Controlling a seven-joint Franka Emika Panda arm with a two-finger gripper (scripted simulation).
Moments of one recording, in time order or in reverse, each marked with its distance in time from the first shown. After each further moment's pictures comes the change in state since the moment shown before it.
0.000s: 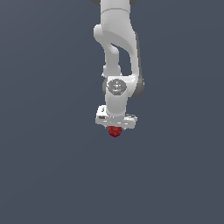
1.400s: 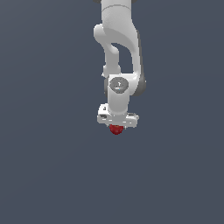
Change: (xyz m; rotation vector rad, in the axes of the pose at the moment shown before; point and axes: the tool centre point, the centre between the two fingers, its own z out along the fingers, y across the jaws) arm -0.004 -0.007 -0.008 -0.001 -0.003 0.002
